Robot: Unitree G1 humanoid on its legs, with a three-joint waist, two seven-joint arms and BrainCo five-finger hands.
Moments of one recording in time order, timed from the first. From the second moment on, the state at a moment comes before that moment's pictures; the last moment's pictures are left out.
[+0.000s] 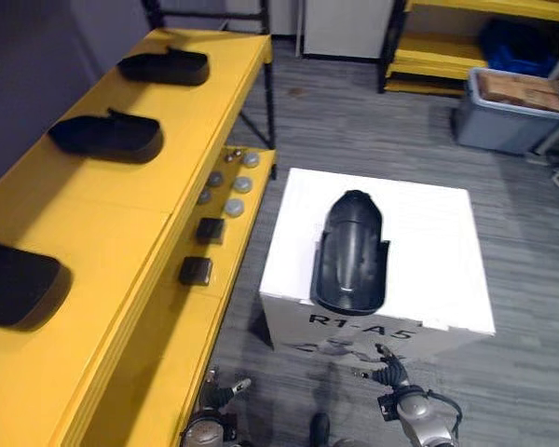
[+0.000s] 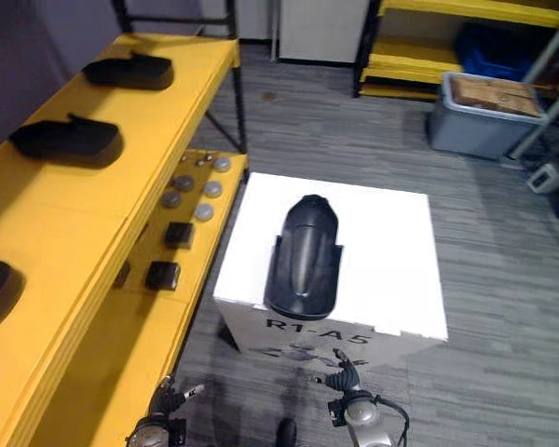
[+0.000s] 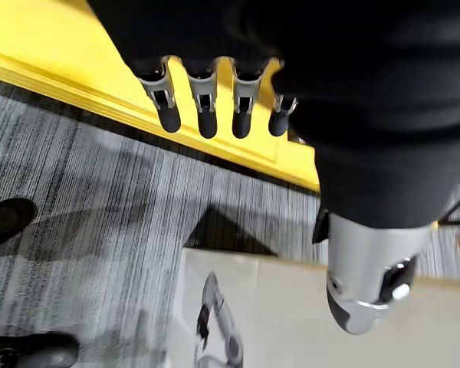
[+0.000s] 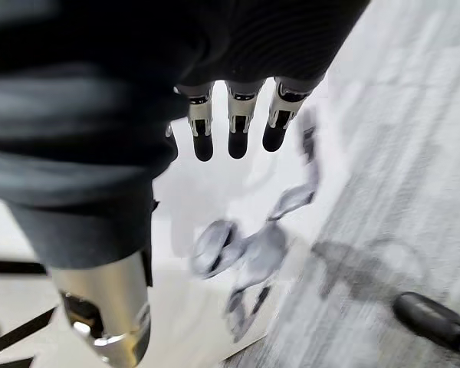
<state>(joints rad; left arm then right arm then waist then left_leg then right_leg) 0.10 0.00 0.09 0.78 0.12 -0.04 0.19 0.01 -0.14 0.05 0.79 -0.16 -0.06 -0.10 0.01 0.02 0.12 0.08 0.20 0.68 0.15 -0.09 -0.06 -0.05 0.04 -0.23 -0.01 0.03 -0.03</state>
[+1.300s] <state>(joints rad) 0.24 0.05 0.09 0.73 0.03 -0.04 0.19 0.07 -0.22 -0.43 0.44 -0.02 -0.04 -0.21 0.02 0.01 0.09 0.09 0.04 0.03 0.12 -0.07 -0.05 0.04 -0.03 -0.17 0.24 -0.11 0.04</state>
